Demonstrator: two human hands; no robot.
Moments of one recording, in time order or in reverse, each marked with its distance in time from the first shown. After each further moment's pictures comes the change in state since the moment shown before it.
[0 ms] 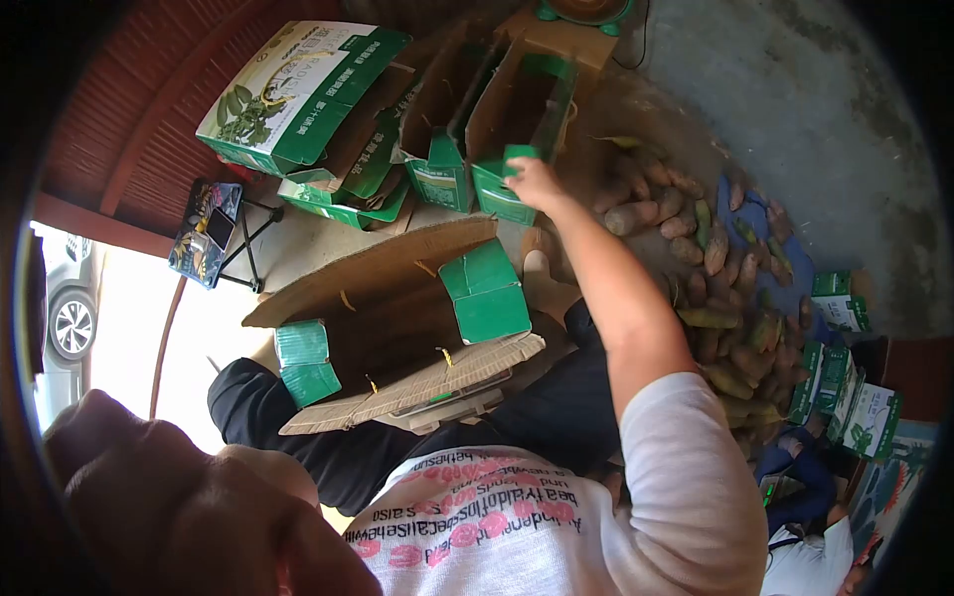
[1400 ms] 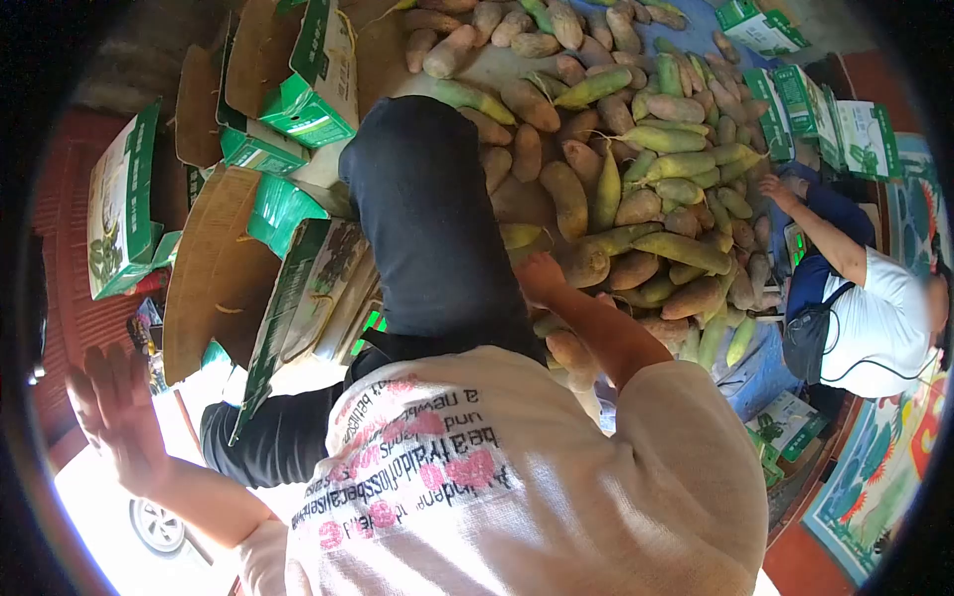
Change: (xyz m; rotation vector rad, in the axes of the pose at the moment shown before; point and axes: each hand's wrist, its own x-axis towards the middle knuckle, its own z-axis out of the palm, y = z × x) left_hand 0.006 -0.025 -0.030 0.440 0.183 -0.106; right_hand -0.474 0.189 0.088 -0.699 -0.292 0.281
